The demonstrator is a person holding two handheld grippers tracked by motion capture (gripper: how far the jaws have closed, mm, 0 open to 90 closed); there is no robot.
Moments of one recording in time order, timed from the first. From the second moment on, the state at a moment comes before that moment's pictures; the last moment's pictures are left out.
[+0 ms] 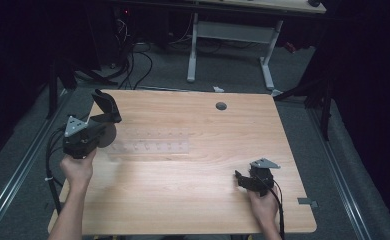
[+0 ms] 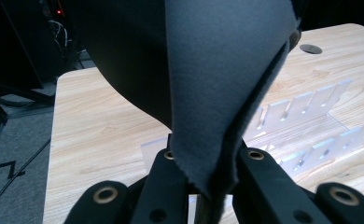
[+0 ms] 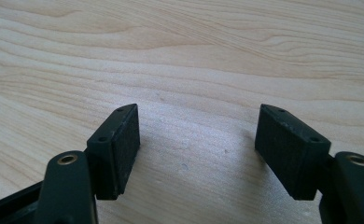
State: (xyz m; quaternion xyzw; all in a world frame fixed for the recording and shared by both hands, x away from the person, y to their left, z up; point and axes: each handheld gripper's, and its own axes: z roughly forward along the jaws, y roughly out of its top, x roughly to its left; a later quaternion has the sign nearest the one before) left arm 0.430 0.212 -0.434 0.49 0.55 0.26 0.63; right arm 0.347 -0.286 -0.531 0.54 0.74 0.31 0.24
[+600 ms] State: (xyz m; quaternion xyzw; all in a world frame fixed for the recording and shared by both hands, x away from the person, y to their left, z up) left arm 0.437 0.203 -0.448 0.50 0.55 0.27 0.61; right arm 0.347 -0.285 -0.531 0.54 0.74 0.31 0.24
